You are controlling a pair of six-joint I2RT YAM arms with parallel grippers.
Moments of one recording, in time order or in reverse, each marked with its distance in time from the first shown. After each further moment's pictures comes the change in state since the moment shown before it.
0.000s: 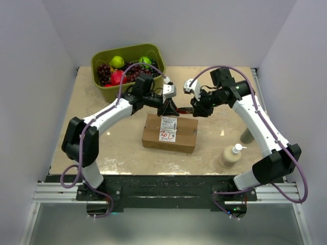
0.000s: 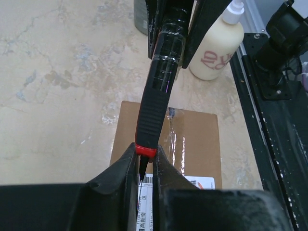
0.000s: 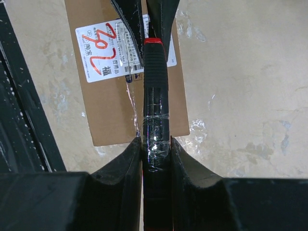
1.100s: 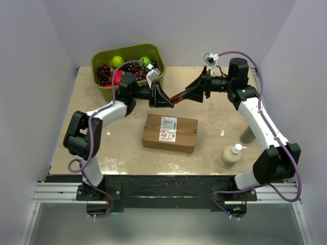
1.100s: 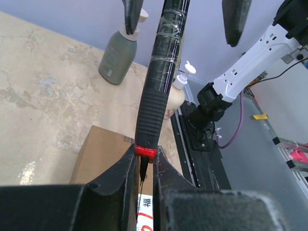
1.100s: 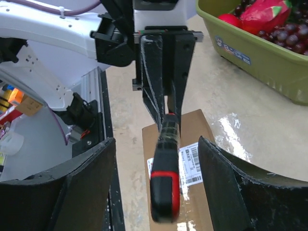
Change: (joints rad) left arm 0.156 0.082 -0.154 0.904 0.293 -0.991; right arm -0.184 -0.017 -0.192 0.859 -0.610 0.890
